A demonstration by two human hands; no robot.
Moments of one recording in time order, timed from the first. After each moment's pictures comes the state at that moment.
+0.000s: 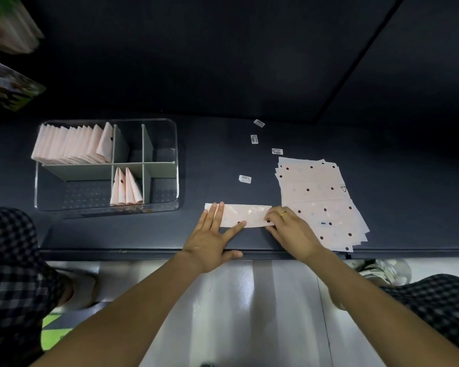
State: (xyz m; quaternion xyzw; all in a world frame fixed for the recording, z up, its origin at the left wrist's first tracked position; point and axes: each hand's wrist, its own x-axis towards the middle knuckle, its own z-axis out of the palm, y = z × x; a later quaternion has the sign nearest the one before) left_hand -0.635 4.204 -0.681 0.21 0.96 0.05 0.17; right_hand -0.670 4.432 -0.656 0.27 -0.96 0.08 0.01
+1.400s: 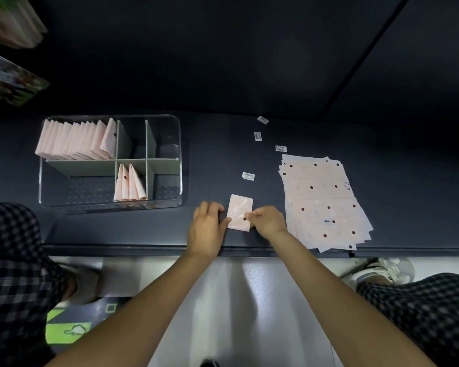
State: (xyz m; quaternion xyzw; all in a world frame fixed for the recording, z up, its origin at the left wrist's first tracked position) left_hand -0.637 4.212 -0.654 -0.07 0.94 0.34 0.03; right_hand -0.687 4.359 -0.653 -0.15 -0.90 0.33 -0.26
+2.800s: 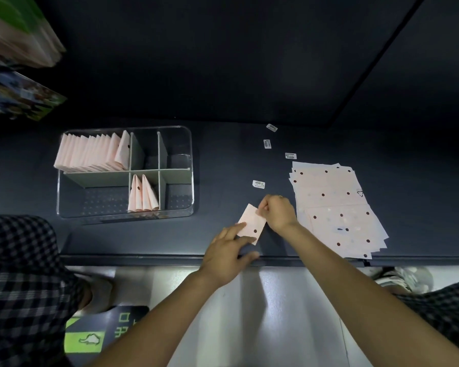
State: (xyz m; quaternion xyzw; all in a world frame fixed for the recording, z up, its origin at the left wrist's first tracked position) left_hand -0.618 4.209 -0.671 0.11 0.93 0.33 0.14; right_hand -0.723 4.356 -0.651 -0.02 -0.96 0.22 -0.19
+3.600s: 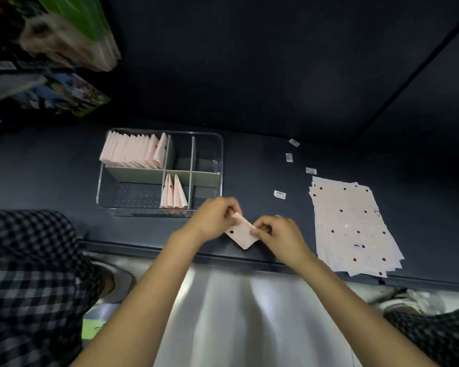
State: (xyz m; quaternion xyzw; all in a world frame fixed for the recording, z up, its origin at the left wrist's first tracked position) left_hand -0.662 4.128 -0.579 0.01 0.90 0.41 0.16; right_hand -0.661 4.314 -0.599 0.12 -0.94 0.30 -0.14
